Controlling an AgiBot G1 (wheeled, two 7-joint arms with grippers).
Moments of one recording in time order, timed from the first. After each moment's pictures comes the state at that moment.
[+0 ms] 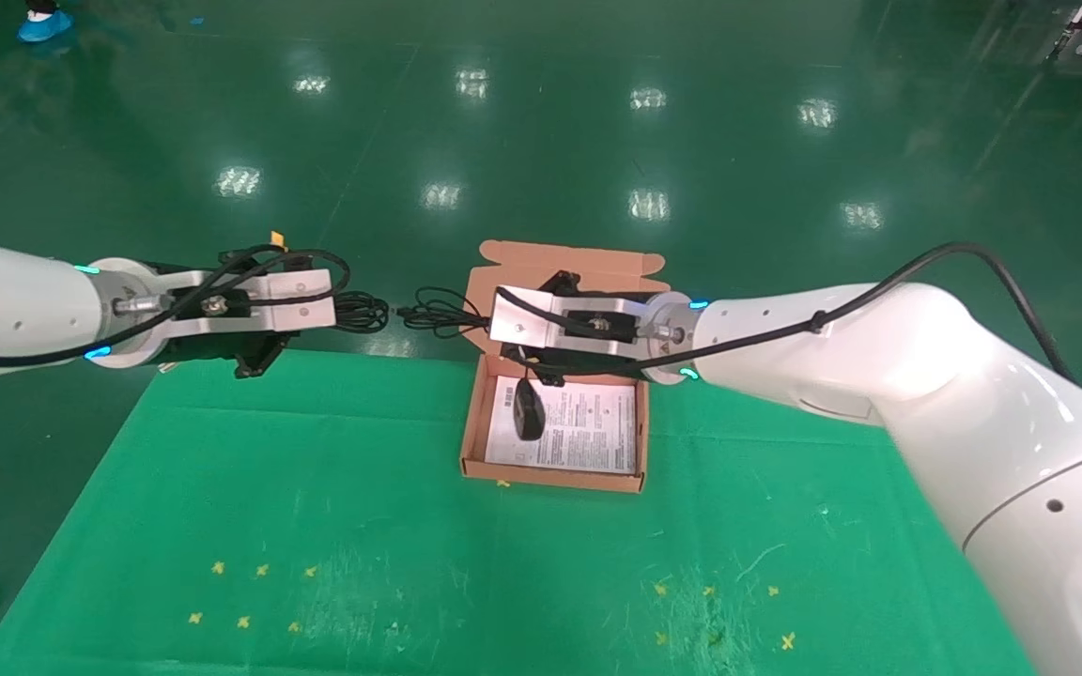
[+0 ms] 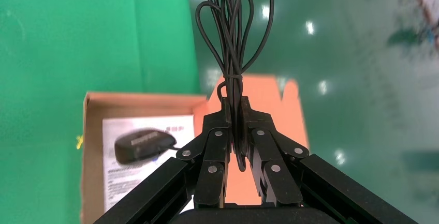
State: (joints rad) left arm -1.63 0.94 0.89 -1.32 2.32 1.11 -0.63; right arm 1.61 -1.36 -0.85 0.54 -1.56 -0.70 -0.25
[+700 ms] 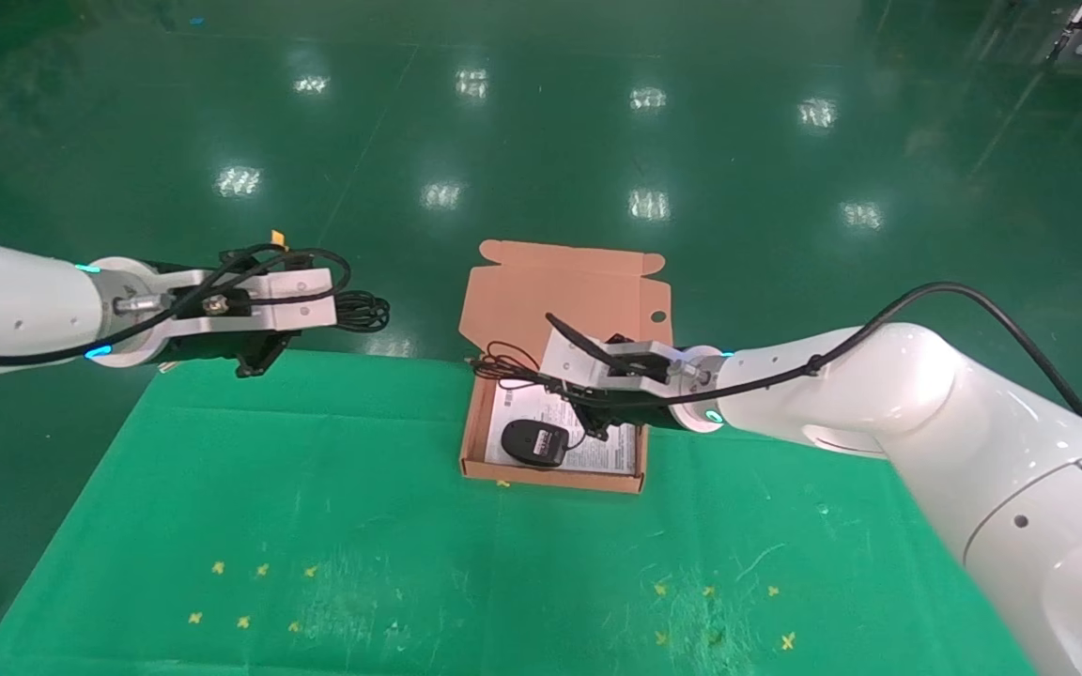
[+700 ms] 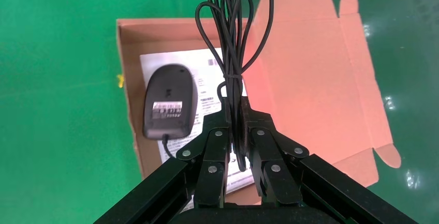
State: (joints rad) left arm -1.63 0.94 0.89 -1.32 2.32 1.11 -0.63; right arm 1.61 -1.36 -1.03 0.43 -1.51 -0.67 -0.04
